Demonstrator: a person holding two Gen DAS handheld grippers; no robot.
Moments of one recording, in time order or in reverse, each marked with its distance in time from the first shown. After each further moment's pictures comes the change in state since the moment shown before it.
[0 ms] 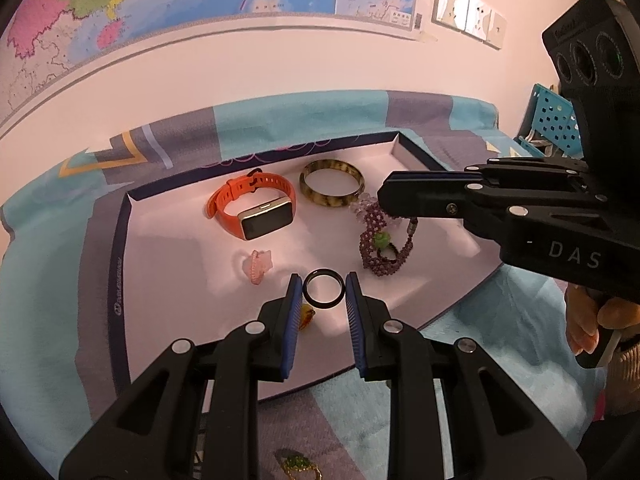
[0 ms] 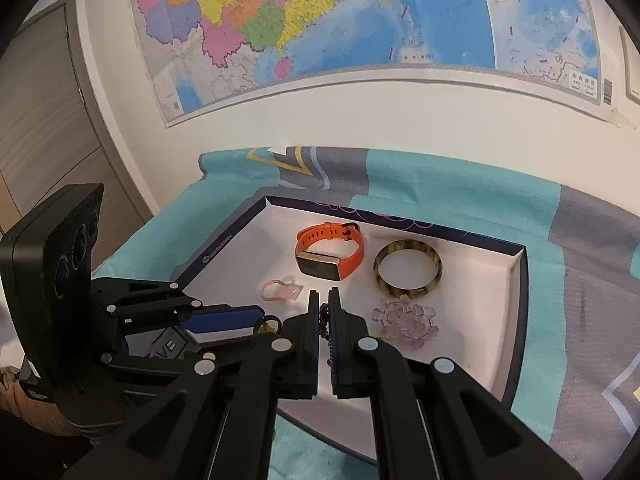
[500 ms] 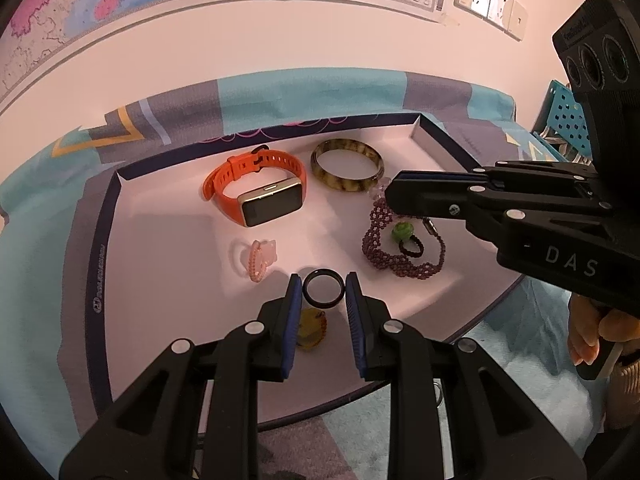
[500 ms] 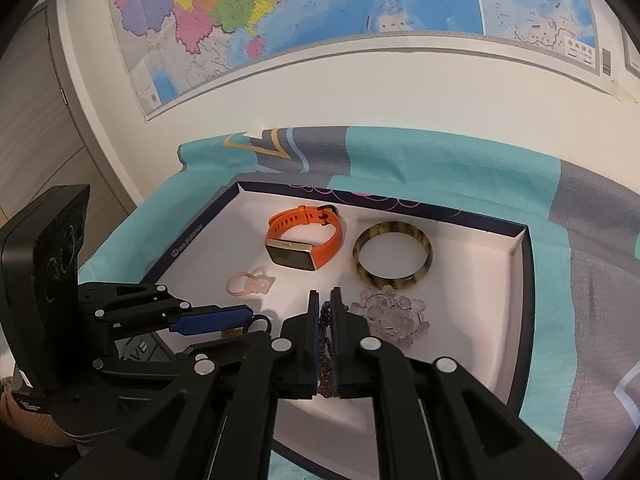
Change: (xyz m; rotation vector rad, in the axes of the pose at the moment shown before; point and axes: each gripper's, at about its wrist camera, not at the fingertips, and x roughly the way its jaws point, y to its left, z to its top) left arm 0.027 0.005 -0.001 -0.035 0.056 0.013; right arm 0.024 -0.015 -0.004 0.035 0.042 -0.033
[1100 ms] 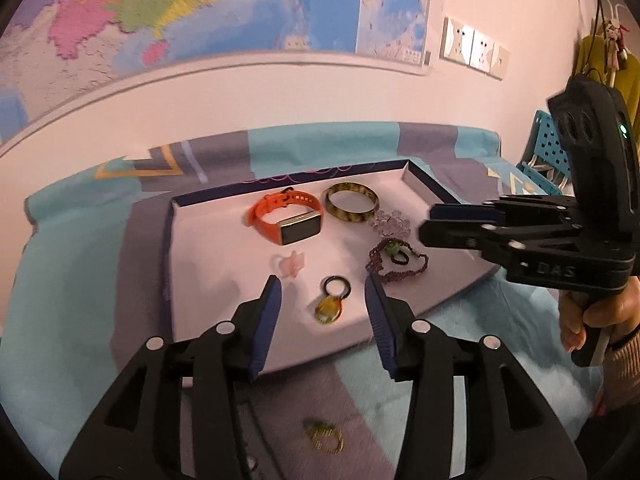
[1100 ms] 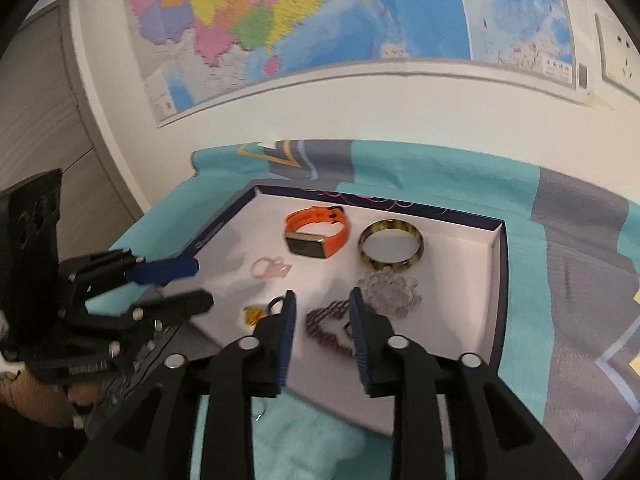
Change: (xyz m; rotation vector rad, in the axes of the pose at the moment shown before) left arm -0.075 0.012 -0.022 -0.004 -0.174 0.014; right arm -0.045 0.012 -0.023 -0.033 -0.060 0.003
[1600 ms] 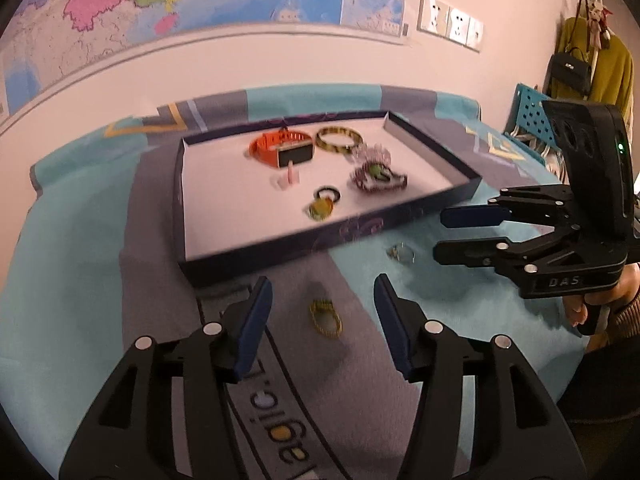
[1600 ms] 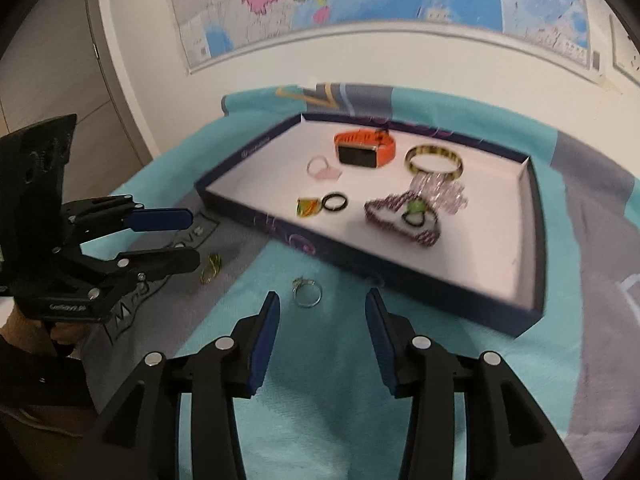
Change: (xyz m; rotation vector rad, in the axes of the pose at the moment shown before) left arm -0.029 0.004 -0.063 0.031 0.074 -0.043; right arm -0.001 0.039 -0.066 -0.074 0.114 0.011
